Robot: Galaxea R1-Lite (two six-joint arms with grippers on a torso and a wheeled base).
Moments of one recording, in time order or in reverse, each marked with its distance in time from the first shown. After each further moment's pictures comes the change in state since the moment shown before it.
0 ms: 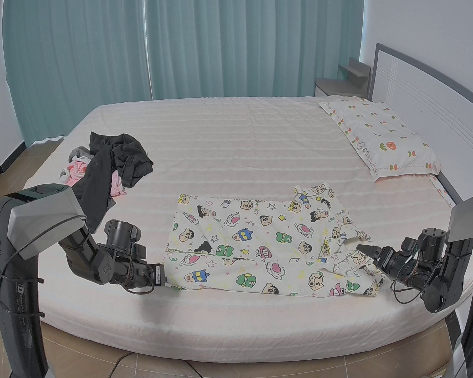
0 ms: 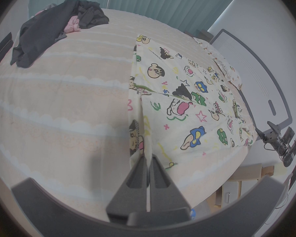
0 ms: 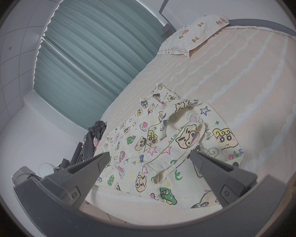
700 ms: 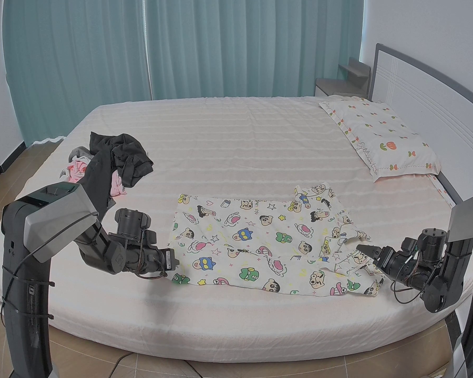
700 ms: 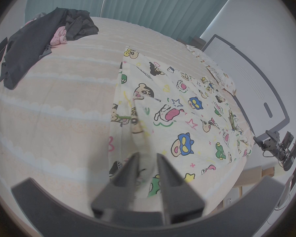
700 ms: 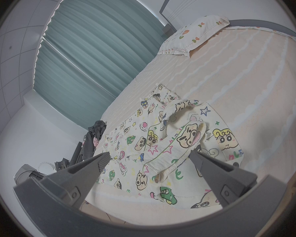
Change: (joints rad) left arm -0.028 0.087 -0.194 0.001 -0.028 -0.005; right arm 0.000 0.000 0.000 0.000 -0.002 -0.004
